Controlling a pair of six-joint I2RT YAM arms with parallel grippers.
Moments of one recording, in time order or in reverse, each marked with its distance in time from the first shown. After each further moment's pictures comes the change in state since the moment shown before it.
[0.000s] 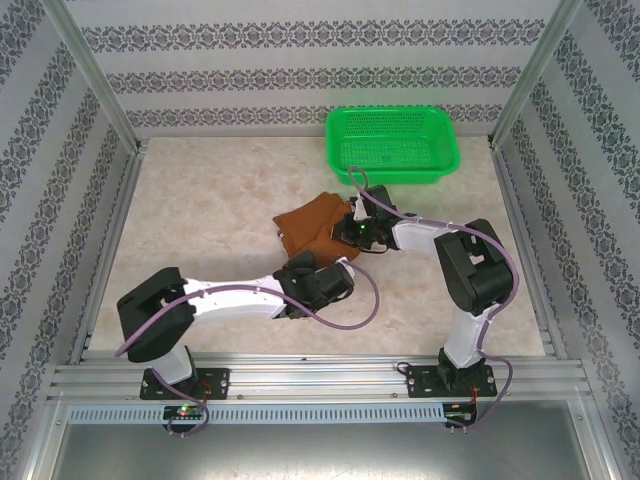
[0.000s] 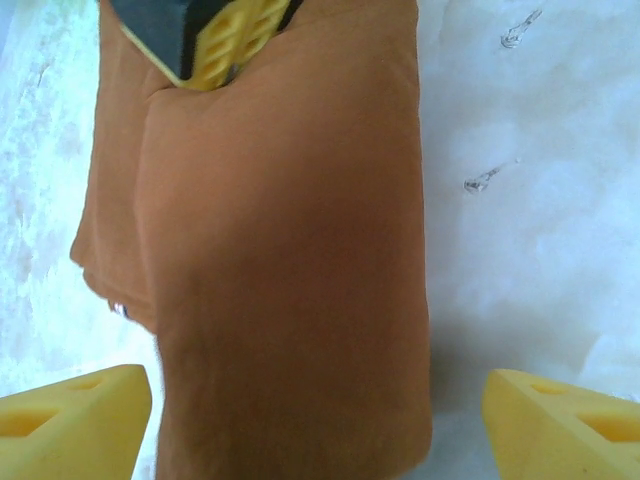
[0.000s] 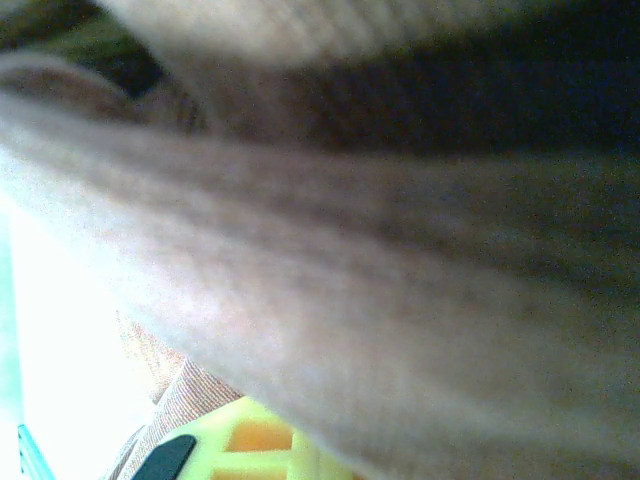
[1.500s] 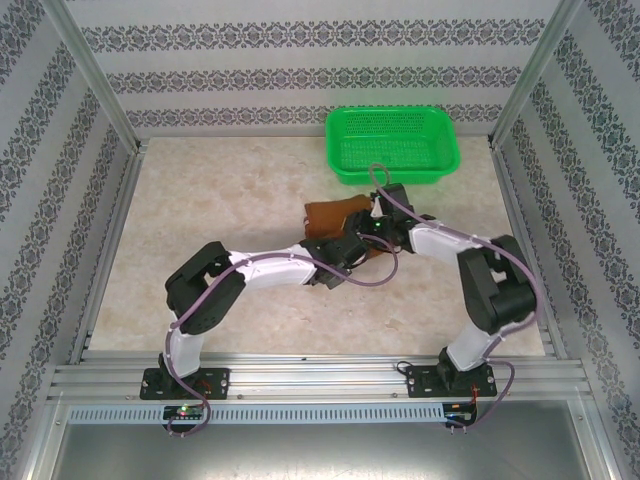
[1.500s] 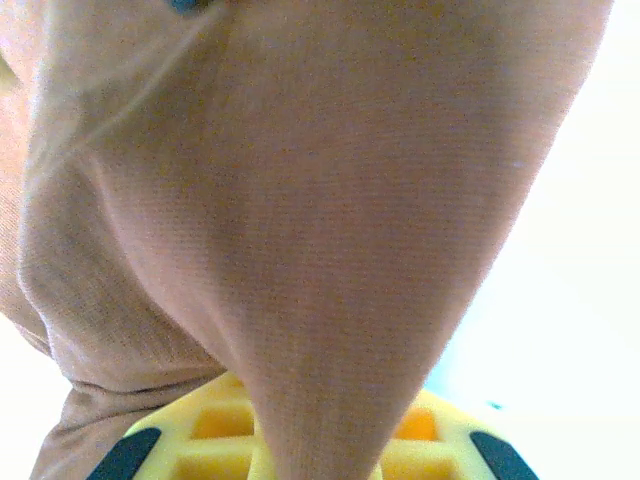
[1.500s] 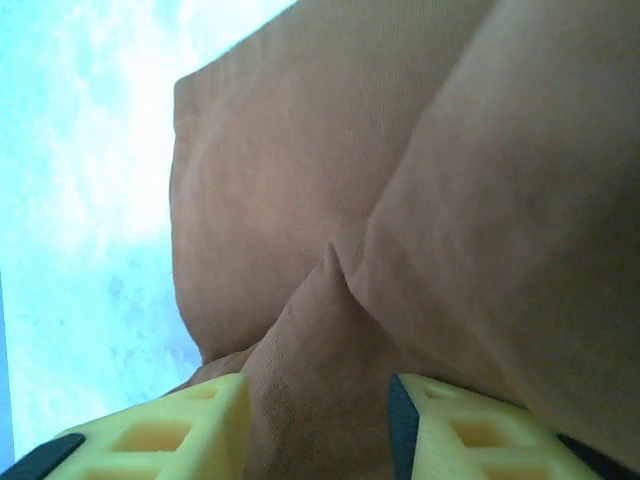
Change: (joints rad) left arm 0.150 0.282 0.312 -0.101 0.274 -0.031; right arm -0.078 -0.198 -0.074 -0.087 0.112 0.043
